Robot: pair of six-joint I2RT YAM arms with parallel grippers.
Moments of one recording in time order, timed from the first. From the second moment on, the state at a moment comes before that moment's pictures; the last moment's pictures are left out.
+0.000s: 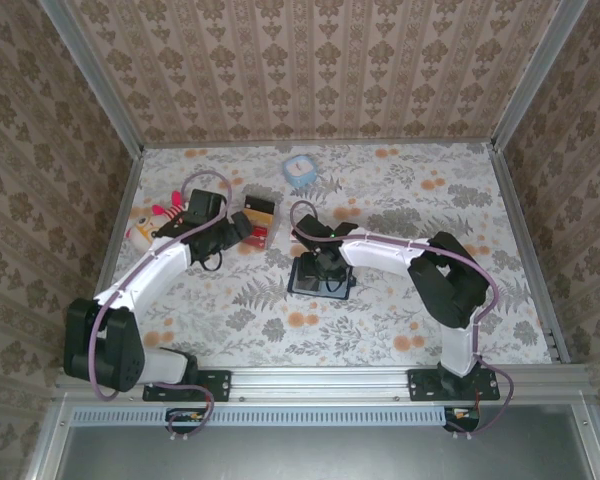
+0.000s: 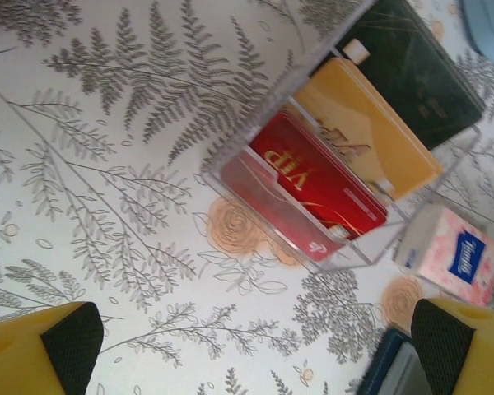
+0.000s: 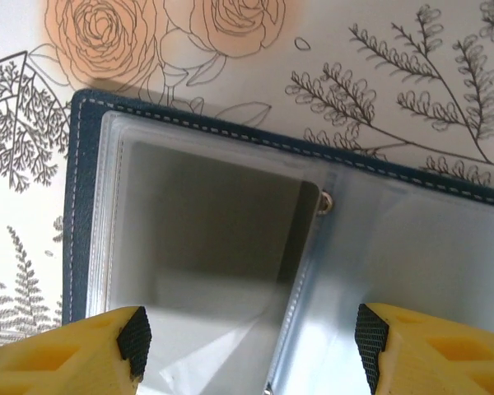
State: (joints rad) left arm -0.33 1.33 0.92 -0.54 0.00 -0.72; right arm 0.78 1.92 1.30 -0.67 0.04 0.79
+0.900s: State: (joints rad) left arm -0.35 1.27 0.74 -0.33 0.31 -0.69; right arm 0.73 1.91 1.24 -0.62 -0.01 0.72
